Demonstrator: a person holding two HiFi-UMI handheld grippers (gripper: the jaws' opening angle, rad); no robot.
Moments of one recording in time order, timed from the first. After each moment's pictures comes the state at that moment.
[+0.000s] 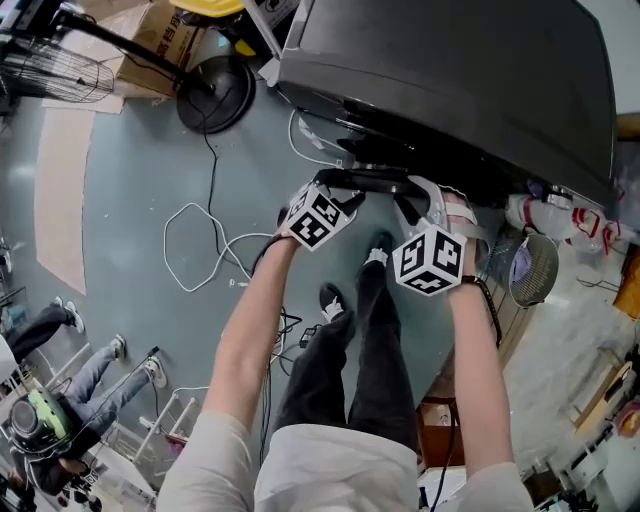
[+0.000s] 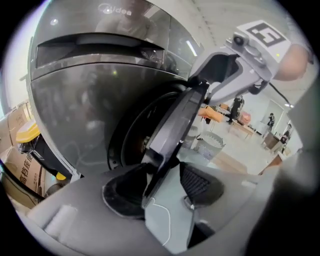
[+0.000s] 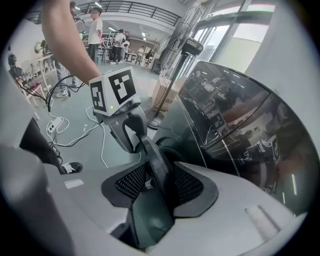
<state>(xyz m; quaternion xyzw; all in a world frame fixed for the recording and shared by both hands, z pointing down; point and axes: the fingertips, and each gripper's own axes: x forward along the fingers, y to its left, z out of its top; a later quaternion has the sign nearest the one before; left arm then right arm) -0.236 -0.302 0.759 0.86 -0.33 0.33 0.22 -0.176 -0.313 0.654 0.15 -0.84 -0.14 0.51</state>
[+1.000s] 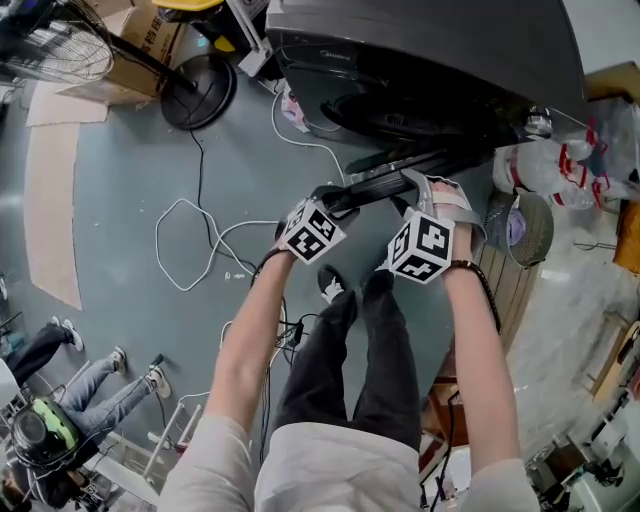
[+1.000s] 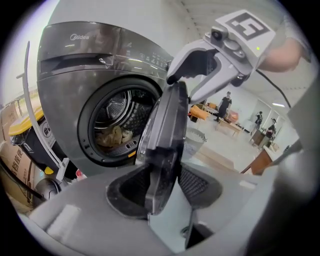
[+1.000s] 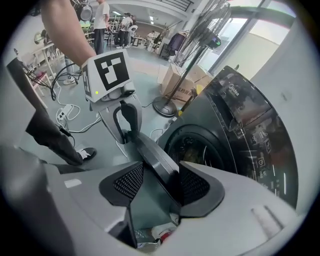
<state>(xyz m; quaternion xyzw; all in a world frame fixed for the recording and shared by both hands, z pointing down) -0.194 -0.166 0.756 0.88 -0.28 0.33 0.22 -0.139 -0.206 0.660 0.13 -0.79 -0.14 0.58</state>
